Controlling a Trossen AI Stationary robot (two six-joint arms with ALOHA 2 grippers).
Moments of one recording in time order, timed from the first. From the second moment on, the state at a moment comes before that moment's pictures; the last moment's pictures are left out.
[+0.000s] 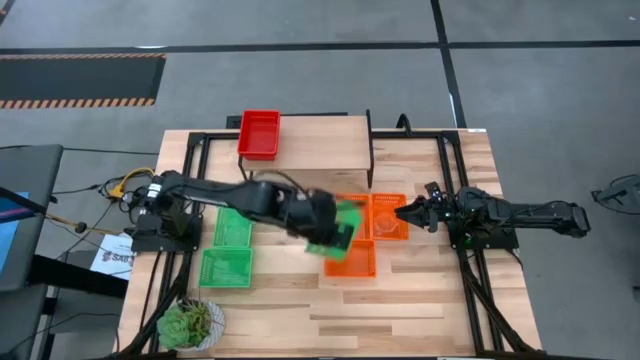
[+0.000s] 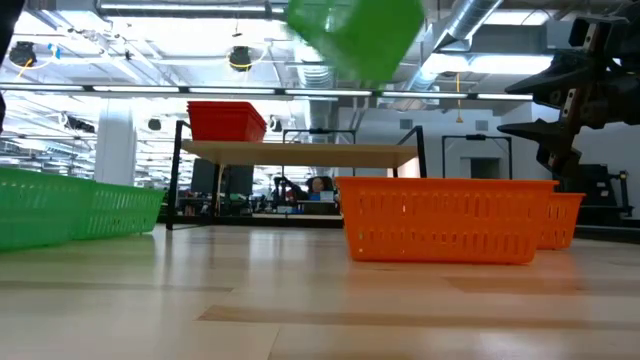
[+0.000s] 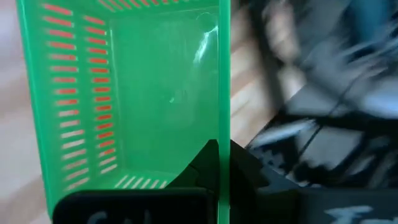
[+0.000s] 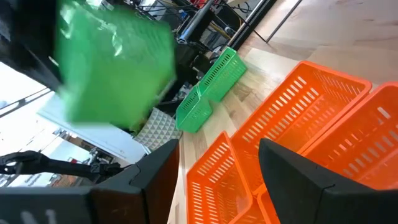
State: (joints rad) left arm -0.18 1.85 1.98 -0.93 -0.07 -1.33; right arm -0.09 0.13 0.01 0.02 -0.06 0.91
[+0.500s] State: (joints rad) left arm 0.03 1.85 2.25 -0.93 -0.49 -0.88; right arm -0.09 0.13 0.01 0.02 -0.06 0.91
